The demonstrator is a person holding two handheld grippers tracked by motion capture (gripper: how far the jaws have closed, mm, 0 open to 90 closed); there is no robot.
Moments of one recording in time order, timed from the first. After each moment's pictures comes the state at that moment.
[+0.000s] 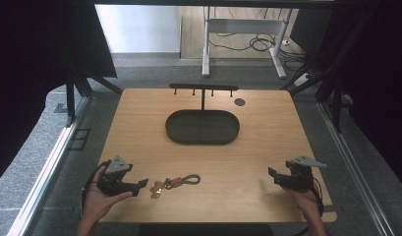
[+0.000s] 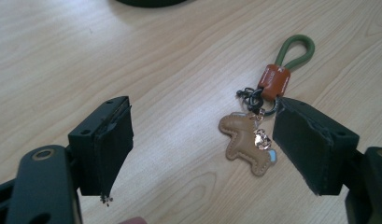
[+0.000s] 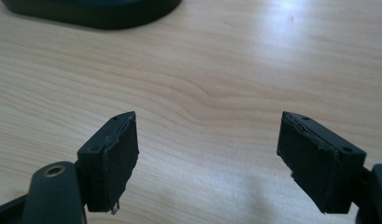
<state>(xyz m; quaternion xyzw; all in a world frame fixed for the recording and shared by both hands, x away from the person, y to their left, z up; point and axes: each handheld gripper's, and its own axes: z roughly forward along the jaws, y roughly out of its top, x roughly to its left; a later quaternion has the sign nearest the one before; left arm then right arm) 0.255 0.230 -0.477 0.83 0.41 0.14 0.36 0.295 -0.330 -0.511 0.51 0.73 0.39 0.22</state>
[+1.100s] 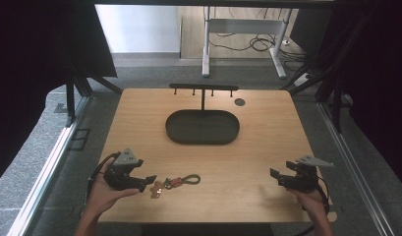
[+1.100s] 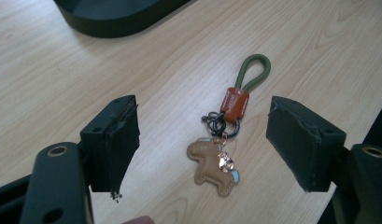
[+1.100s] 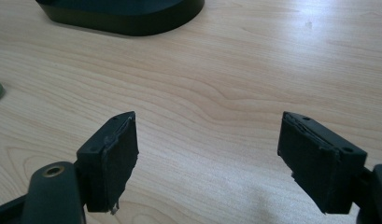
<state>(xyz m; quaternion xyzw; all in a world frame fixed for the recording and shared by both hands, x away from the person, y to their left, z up) 0.267 0.204 -0.440 0.86 0.35 0.11 0.36 0.290 -0.340 -0.500 0.50 0.74 0.41 0.18</state>
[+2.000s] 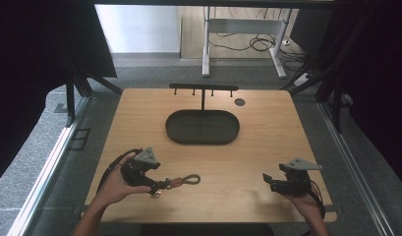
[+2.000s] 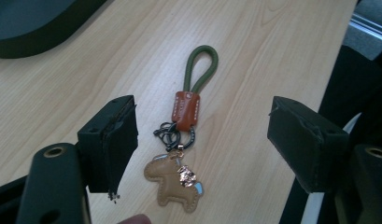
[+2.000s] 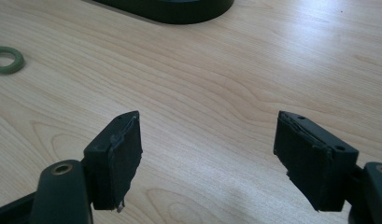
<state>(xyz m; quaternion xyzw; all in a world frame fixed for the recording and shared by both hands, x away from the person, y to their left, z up) 0.282 0.166 -0.436 0.91 0.26 0.04 0.32 0.274 -0.308 -0.488 0.45 0.78 0.38 0.20</state>
